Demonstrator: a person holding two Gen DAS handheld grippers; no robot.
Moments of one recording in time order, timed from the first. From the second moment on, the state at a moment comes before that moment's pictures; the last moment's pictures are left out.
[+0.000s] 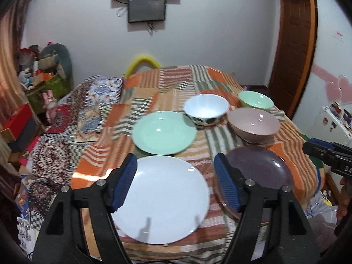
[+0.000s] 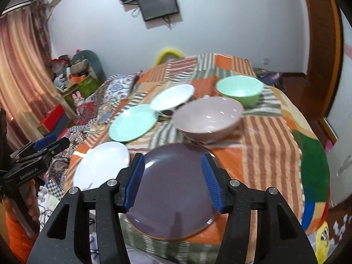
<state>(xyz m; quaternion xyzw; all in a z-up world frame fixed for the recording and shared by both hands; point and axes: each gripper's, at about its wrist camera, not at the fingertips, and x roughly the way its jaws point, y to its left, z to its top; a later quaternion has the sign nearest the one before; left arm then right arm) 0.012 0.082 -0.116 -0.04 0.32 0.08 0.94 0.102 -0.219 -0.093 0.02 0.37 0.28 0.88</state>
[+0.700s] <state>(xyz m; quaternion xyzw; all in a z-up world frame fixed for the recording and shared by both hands) -0.010 0.181 -0.178 -0.11 0.37 0.15 0.91 0.108 -0.092 -0.119 -0.06 0.41 0.36 0.84</state>
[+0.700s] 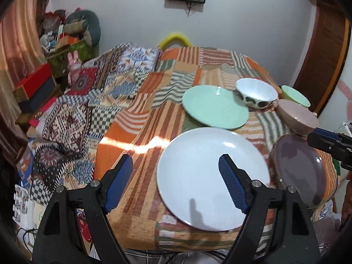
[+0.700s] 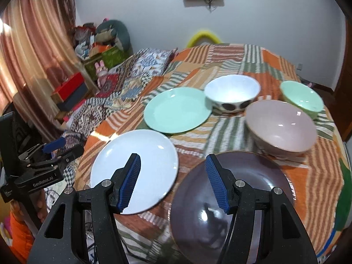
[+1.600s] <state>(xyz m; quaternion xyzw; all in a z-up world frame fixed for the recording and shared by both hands) 0.000 0.217 -0.242 -0.17 0.43 0.11 0.88 0.144 -0.037 -0.190 -0.12 0.51 0.34 0.78</state>
